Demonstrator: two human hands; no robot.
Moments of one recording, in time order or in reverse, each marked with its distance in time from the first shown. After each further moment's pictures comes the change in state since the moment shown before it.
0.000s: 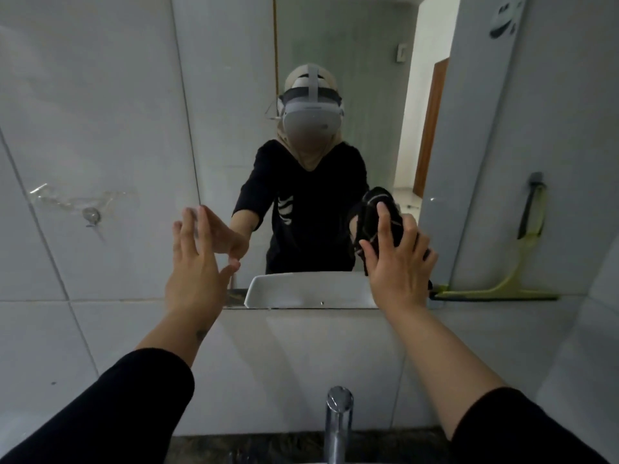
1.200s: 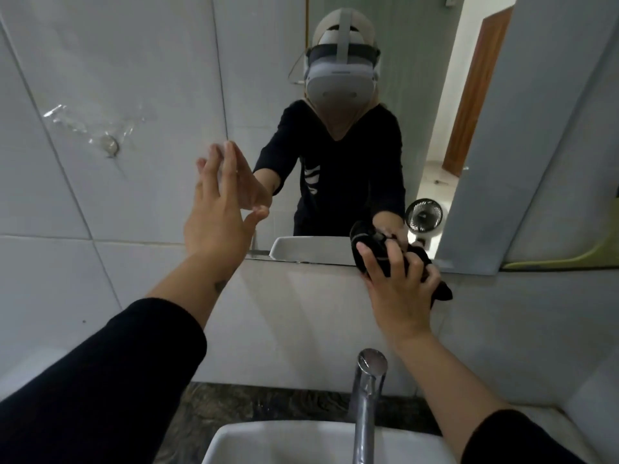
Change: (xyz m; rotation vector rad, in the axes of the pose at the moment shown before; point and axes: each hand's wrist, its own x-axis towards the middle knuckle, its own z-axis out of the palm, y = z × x) left_hand -0.001 -0.011 0.004 0.037 0.065 0.060; right_hand -0.108 -0.011 0.070 -0.167 0.040 -0.294
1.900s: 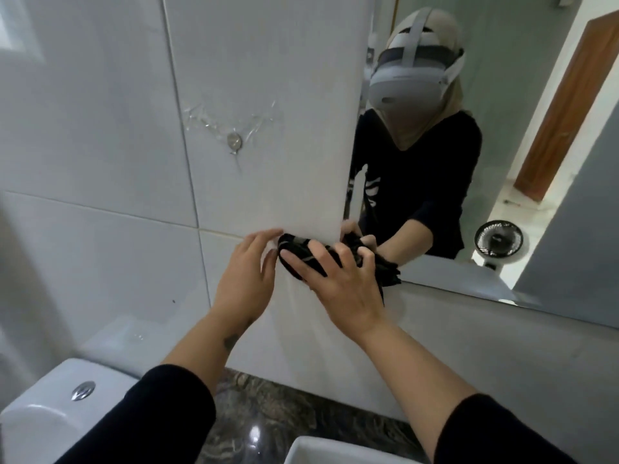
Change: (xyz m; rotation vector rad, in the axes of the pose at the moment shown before) left_hand -0.054 -0.118 -0.015 -0.286 -0.089 -0.108; right_hand 0.056 -0.186 -0.025 0.385 0.041 -0.497
